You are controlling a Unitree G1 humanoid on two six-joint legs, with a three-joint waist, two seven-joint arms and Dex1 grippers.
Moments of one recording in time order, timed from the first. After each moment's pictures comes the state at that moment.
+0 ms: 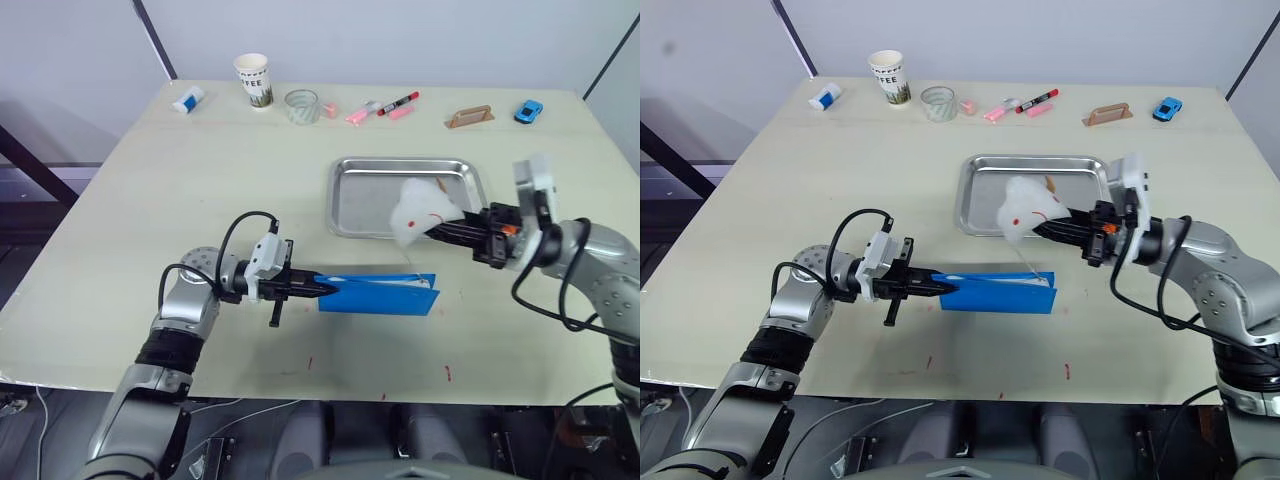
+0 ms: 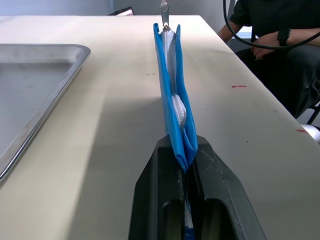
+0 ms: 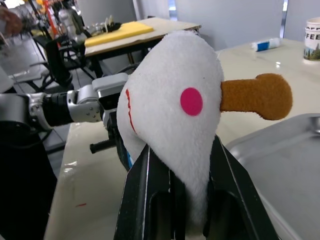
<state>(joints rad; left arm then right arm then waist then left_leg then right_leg) -0.47 0.57 -0.15 0.33 -0.40 -0.08 -1.54 -0.47 -0.65 -0.04 -0.34 0.81 0.68 0.91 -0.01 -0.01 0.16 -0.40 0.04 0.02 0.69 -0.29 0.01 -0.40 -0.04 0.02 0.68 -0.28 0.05</state>
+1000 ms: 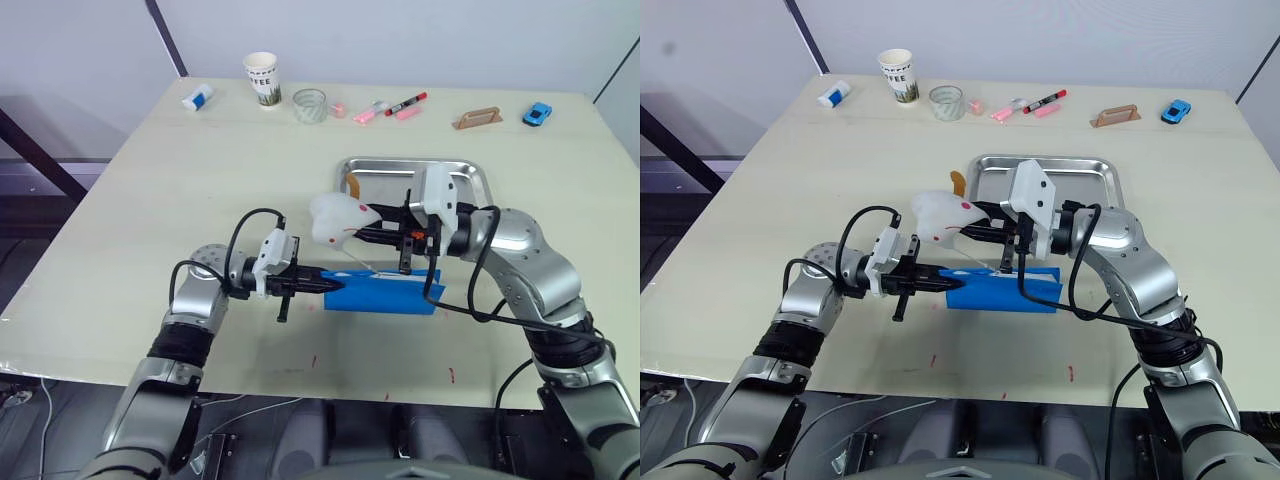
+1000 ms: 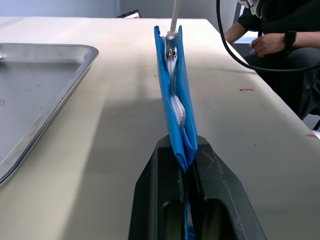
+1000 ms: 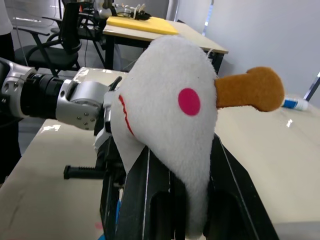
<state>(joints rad) -0.51 0.52 -0.15 0.38 -0.37 -0.08 -1.54 -0.61 -0.40 0.22 -0.30 0.42 0.41 0.91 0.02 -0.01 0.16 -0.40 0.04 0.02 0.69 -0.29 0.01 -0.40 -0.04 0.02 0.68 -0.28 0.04</state>
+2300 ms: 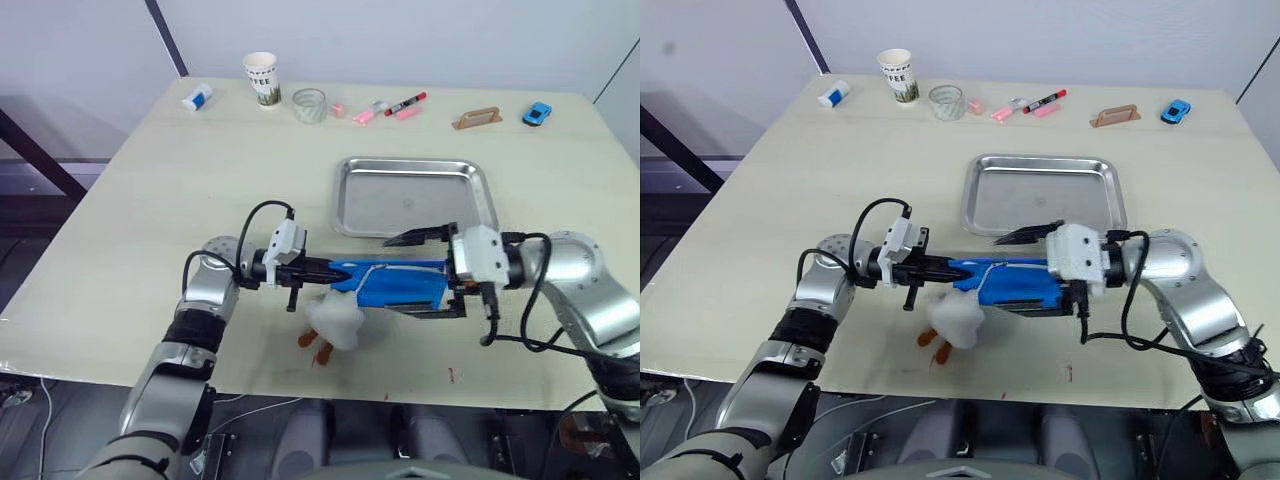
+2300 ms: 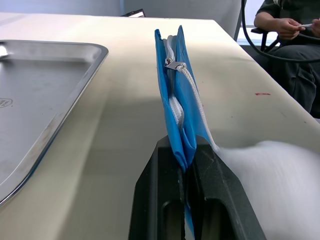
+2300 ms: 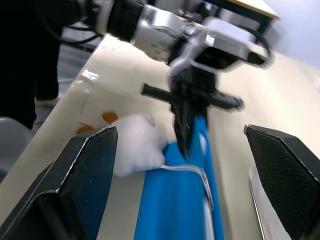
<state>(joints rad) -0.59 0.47 -0.13 0.48 -0.33 -0.08 -1.54 -0.39 -0.71 0.13 -0.38 0.44 0.28 1.16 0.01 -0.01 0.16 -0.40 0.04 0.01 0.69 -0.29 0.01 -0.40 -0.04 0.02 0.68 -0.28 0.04</state>
